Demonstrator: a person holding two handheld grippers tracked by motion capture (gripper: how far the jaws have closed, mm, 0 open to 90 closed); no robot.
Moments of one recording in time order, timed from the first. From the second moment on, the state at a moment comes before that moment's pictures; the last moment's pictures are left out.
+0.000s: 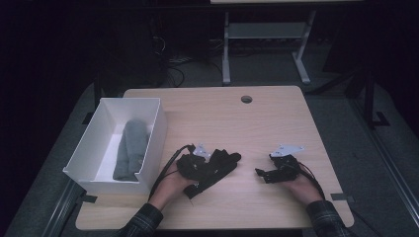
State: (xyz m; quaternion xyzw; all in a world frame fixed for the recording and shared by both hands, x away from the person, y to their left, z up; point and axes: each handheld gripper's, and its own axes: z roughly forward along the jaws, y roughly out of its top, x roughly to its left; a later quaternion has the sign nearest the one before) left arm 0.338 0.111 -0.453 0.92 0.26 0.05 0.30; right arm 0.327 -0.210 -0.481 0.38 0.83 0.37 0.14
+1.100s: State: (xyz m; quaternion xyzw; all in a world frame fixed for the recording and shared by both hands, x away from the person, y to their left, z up) left arm 0.357 0.160 -0.307 0.87 0.33 0.09 0.35; right arm 0.327 -0.210 -0.481 0.38 0.83 0.37 0.15
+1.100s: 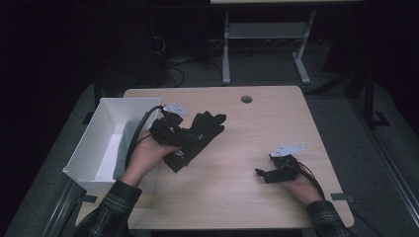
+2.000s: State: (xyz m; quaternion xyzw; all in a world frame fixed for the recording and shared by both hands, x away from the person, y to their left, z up) left arm 0.380 0.319 -0.284 0.78 0.50 0.16 0.34; right arm 0.328 -0.210 -0.482 0.38 0.83 0.37 0.15
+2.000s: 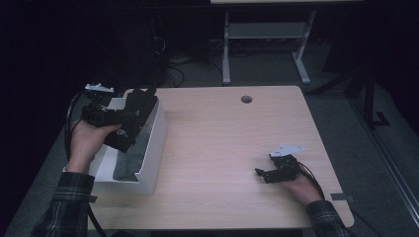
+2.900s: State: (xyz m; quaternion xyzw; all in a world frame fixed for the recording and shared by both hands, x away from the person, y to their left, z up) left arm 0.392 0.326 -0.386 0.78 0.56 0.12 0.26; right arm 0.328 -0.210 -0.482 0.38 0.83 0.37 0.15
